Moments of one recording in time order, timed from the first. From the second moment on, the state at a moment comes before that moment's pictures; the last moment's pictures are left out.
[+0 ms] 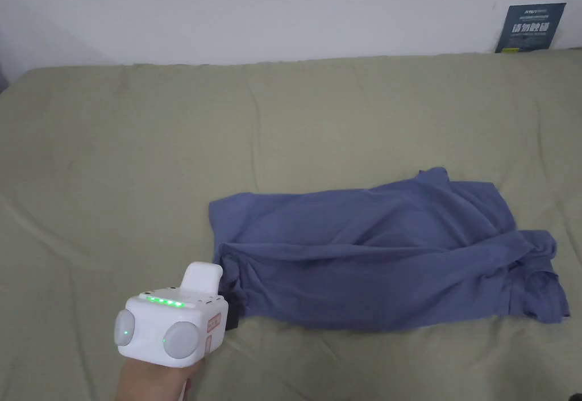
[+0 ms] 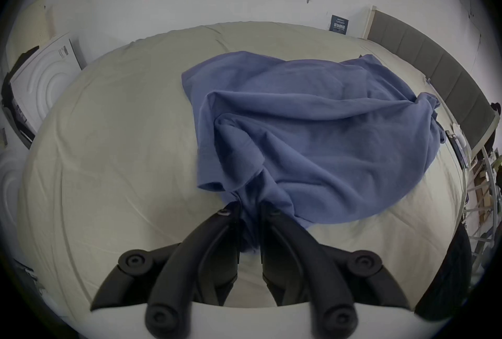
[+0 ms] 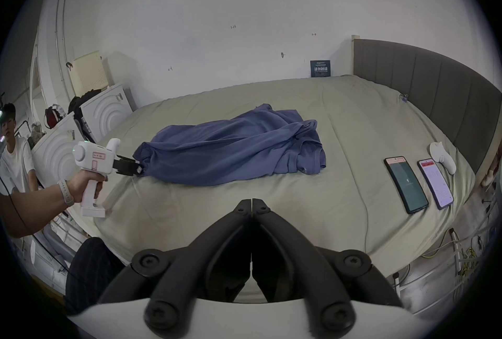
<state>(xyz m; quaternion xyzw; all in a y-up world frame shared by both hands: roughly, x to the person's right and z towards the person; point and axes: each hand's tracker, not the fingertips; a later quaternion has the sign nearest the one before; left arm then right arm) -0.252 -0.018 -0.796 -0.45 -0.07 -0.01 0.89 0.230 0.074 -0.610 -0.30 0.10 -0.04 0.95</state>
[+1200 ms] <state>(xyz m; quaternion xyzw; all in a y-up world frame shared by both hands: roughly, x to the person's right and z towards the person) -0.268 0.053 -0.725 -0.42 -0.10 0.11 0.89 0.320 0.067 -0.766 -0.42 0.13 -0.10 0.89</state>
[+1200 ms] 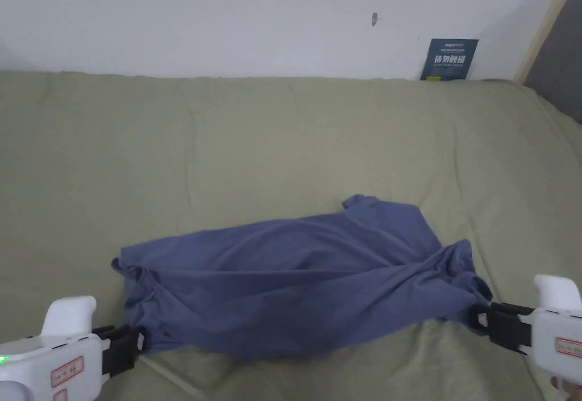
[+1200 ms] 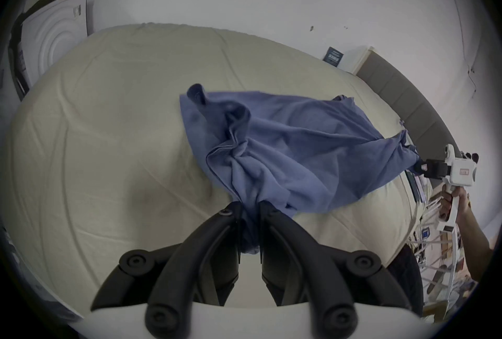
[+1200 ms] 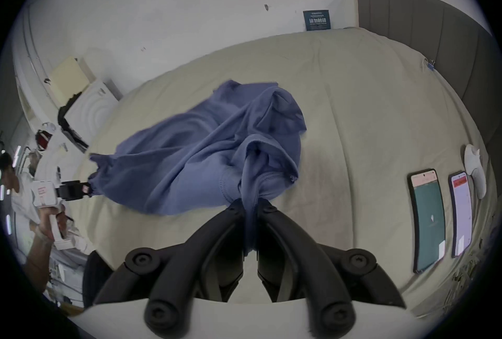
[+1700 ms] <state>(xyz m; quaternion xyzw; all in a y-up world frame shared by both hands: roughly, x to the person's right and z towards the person) -0.307 0.011 -0.619 -0.47 -0.03 0.16 0.87 0.315 0.019 -0.658 -0.46 0.10 -0.07 0.88</state>
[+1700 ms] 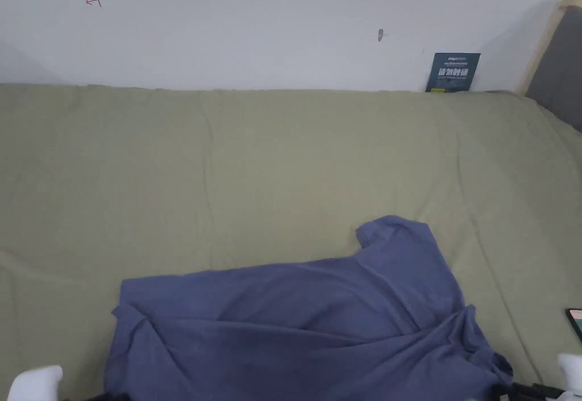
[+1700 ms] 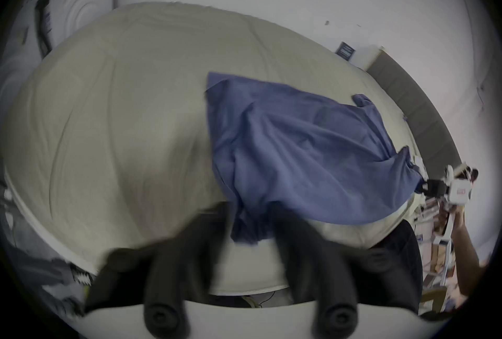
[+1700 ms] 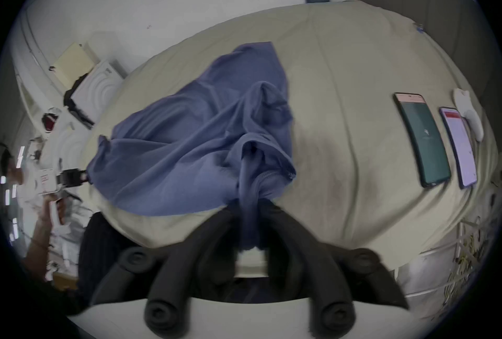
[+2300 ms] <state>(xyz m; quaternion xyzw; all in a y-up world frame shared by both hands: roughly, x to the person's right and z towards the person) -0.286 0.076 -0.621 -0.34 -0.01 0.08 0.94 0.220 0.127 -0.609 -0.22 0.13 -0.03 0.97</state>
